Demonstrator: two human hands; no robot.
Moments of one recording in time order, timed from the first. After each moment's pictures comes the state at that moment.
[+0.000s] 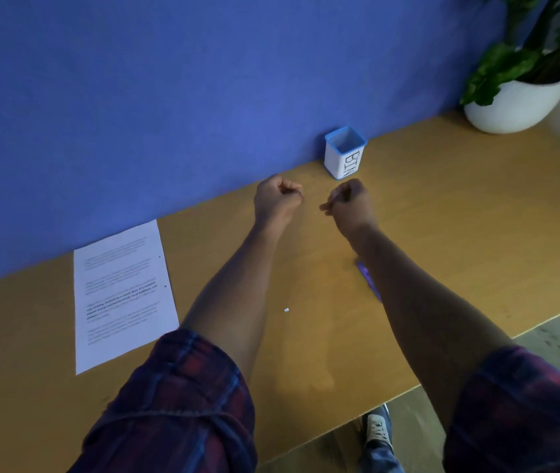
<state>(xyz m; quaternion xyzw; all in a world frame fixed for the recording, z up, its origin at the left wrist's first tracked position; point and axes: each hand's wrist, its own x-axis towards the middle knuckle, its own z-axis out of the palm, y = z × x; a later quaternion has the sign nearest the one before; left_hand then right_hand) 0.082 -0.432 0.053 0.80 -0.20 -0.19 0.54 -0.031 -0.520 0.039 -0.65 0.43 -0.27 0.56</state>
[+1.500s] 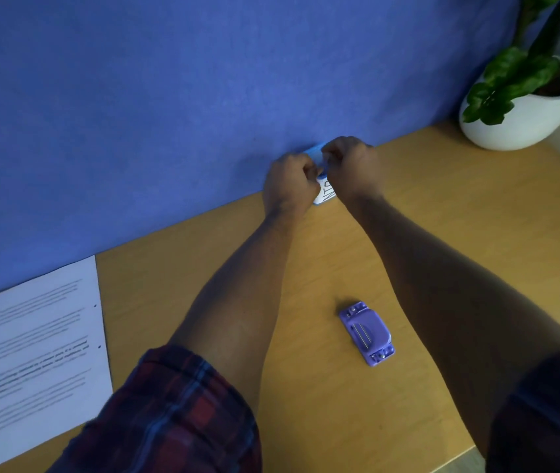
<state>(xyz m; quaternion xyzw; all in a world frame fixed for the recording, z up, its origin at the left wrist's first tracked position) 0.106 -0.571 0.049 0.86 -0.36 -0.06 0.35 0.027 -0.665 0.050 -0.86 0.36 -0.28 0.24</state>
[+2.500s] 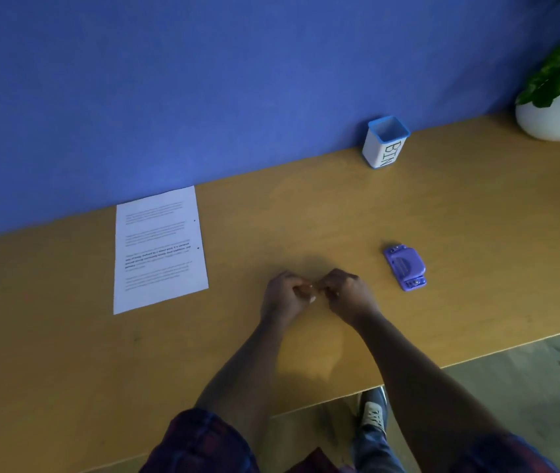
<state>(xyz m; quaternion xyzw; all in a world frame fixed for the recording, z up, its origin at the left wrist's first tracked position) -0.015 -0.262 -0.041 0.88 -0.26 -0.25 0.32 -0.116 -0.390 -0.038 -0.93 0.22 0.01 0.30</state>
